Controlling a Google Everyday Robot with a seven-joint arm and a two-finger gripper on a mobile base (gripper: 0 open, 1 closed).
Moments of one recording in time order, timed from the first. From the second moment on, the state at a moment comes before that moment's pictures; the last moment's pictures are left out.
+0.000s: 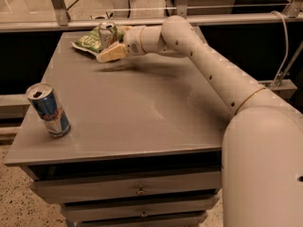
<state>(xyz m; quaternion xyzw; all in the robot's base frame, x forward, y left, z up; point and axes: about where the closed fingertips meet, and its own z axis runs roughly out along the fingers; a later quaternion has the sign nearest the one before) 0.803 0.117 0.876 -0.47 0.63 0.28 0.55</state>
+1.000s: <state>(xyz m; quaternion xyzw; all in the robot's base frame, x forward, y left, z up) 0.787 -0.044 0.940 -0.41 0.65 0.19 0.61</state>
